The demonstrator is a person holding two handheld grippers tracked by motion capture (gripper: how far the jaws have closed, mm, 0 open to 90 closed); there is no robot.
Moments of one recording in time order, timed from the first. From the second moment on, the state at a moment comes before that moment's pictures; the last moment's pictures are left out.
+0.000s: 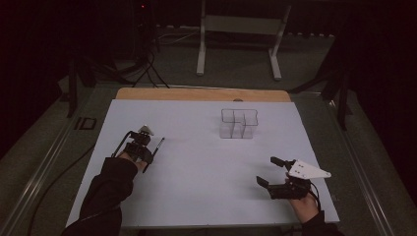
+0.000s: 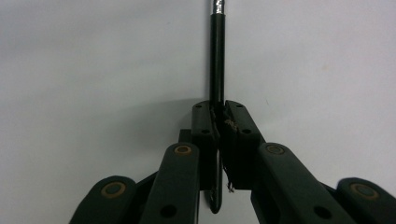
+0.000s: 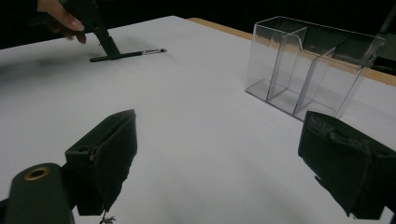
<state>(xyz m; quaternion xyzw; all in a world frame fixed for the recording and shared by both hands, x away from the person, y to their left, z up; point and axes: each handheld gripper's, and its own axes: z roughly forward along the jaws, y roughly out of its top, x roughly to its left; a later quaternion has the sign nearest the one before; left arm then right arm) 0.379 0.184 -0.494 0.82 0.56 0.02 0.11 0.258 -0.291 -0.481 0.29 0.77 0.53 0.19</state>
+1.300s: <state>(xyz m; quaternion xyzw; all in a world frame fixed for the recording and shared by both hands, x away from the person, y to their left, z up) 0.328 0.170 -0.431 0.82 0.49 0.00 0.31 0.259 -0.291 -0.482 0.30 0.77 0.53 0.19</state>
